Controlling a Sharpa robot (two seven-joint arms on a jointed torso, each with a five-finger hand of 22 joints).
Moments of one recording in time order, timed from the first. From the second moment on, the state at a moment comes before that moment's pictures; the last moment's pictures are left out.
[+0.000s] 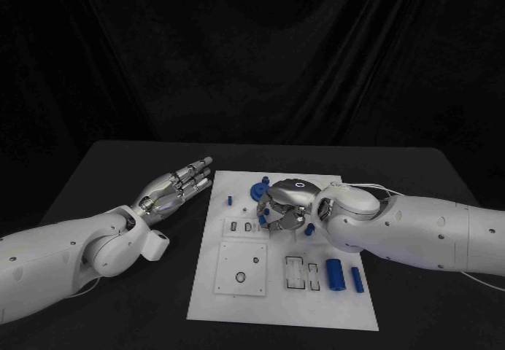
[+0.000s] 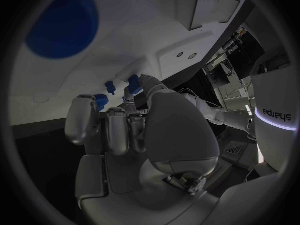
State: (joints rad) left arm 1.22 -0.93 -0.22 1.46 -0.26 0.01 0.61; left_hand 1.57 0.27 -0.15 0.26 0.52 0.16 0.02 0.02 0.02 0.00 0.01 0.01 0.00 0.00 0.11 0.00 0.00 0.17 0.01 0.24 0.00 0.00; right arm 1.31 -0.67 -0.25 1.50 -1.50 -0.31 -0.03; right_hand 1.37 -0.10 0.21 0.14 0.43 0.95 0.09 0.29 0.42 1.46 0.00 1.57 1.31 1.47 -0.07 1.44 1.31 0.07 1.43 0.04 1.22 1.31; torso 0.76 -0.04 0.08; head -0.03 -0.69
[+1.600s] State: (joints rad) left arm 1.24 -0.99 -0.22 1.57 -0.26 -0.10 0.62; left_hand 1.59 0.23 -0.12 0.21 0.52 0.19 0.06 0.03 0.03 0.00 0.06 0.01 0.00 0.00 0.11 0.00 0.00 0.17 0.02 0.26 0.01 0.01; right arm 1.39 -0.87 -0.25 1.66 -1.53 -0.47 -0.01; right_hand 1.36 -0.23 0.07 0.30 0.05 0.55 0.07 0.11 0.20 1.46 -0.01 1.55 1.31 1.47 -0.08 1.42 1.31 0.07 1.44 0.04 1.17 1.31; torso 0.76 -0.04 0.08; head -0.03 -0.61
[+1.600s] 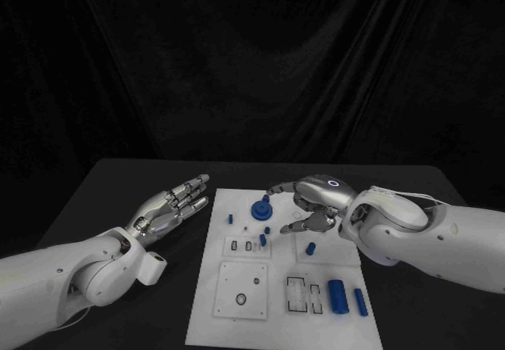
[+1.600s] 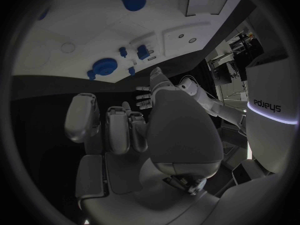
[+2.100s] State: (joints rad) left arm 1.34 -0.99 -0.22 1.62 -0.31 -0.27 0.56; left_hand 1.56 0.18 -0.06 0.24 0.49 0.27 0.10 0.03 0.04 0.55 0.27 0.21 0.19 0.56 0.24 0.23 0.15 0.14 0.51 0.29 0.32 0.15; right arm 1.41 -1.00 -0.25 1.71 -1.50 -0.56 0.01; right_hand 1.36 -0.20 0.09 0.30 0.05 0.63 0.08 0.14 0.21 1.46 -0.01 1.56 1.31 1.47 -0.08 1.44 1.31 0.07 1.45 0.03 1.20 1.31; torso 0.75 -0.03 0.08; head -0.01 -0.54
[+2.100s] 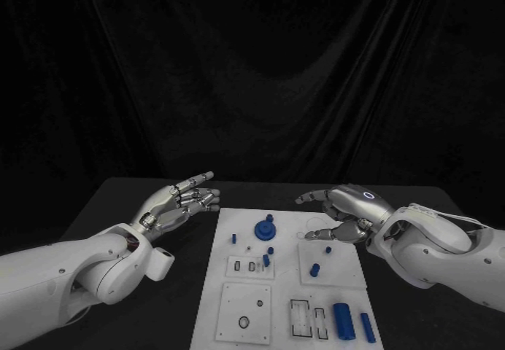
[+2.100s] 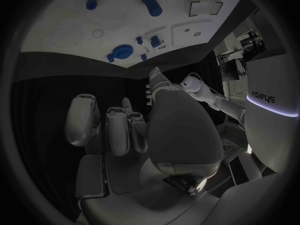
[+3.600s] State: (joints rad) left arm 1.39 -0.59 -0.21 1.45 -0.95 0.08 -0.56; left_hand 1.16 0.20 -0.28 0.28 0.12 0.79 0.06 0.78 0.82 1.47 0.00 1.56 1.31 1.47 -0.04 1.56 1.31 0.09 1.32 0.07 1.44 1.27; right arm 1.40 -1.05 -0.25 1.68 -1.49 -0.59 0.00; right_hand 1.34 -0.13 0.12 0.29 0.07 0.71 0.10 0.19 0.19 1.46 -0.01 1.56 1.31 1.47 -0.07 1.45 1.31 0.07 1.45 0.04 1.21 1.31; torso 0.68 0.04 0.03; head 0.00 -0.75
